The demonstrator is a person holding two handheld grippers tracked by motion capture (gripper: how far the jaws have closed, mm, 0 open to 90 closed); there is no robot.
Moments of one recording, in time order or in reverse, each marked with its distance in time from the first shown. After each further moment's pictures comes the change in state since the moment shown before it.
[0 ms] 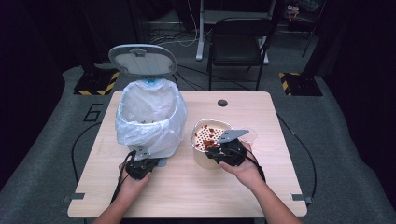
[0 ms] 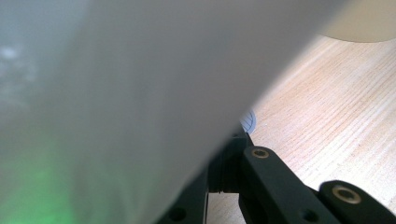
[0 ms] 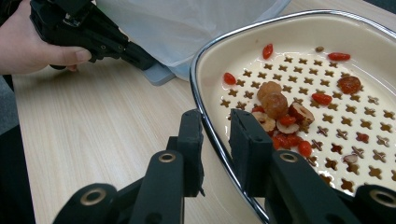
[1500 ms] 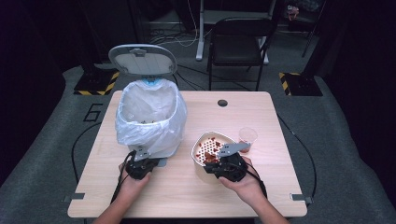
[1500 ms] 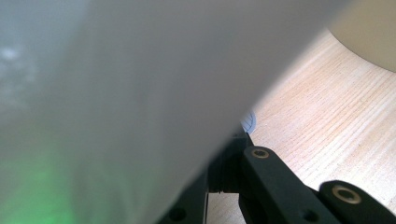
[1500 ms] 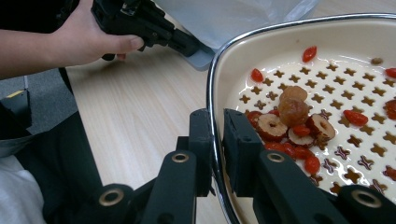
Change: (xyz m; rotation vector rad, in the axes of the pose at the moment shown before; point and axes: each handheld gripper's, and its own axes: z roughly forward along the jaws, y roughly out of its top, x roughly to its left) left arm 0.002 0.001 0.000 0.005 -0.007 0.026; right arm 0.040 -0.016 -0.016 0.024 0.071 0.052
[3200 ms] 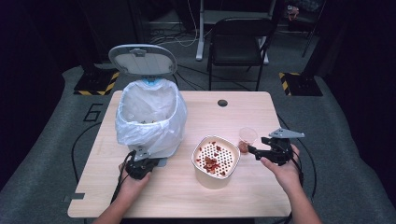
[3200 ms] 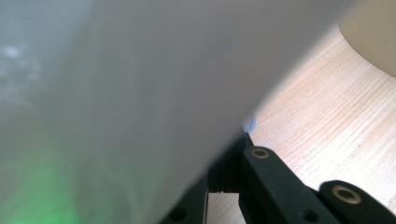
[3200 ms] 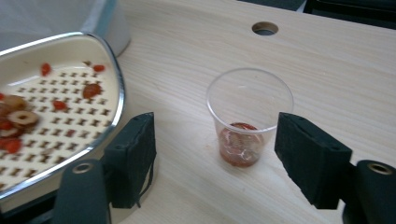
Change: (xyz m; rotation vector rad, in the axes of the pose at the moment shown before) left arm -0.001 -0.001 0.000 -0.005 0.002 -0.029; right arm -0.109 -0.049 -0.076 -0.135 -0.395 0.228
